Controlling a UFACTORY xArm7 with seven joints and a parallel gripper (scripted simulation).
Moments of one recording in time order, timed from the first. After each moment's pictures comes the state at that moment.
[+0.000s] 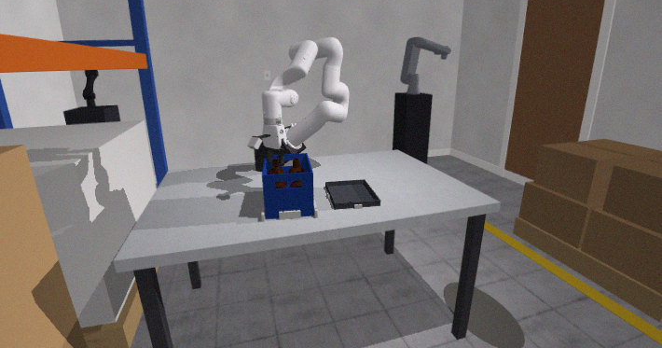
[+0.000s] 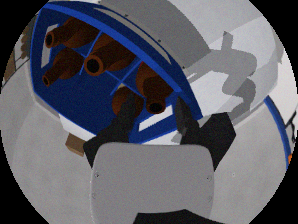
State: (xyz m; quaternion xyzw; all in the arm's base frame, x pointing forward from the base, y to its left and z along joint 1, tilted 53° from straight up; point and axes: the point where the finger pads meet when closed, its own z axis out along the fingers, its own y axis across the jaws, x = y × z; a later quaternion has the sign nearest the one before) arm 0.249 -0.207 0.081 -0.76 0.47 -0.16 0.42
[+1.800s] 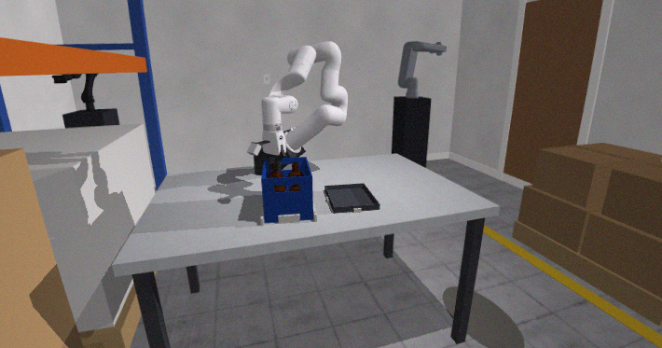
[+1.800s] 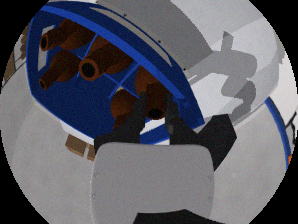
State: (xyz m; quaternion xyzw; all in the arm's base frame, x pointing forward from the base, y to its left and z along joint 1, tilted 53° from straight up) arm 0.255 -0.202 0.075 -0.76 0.47 -0.16 0.42
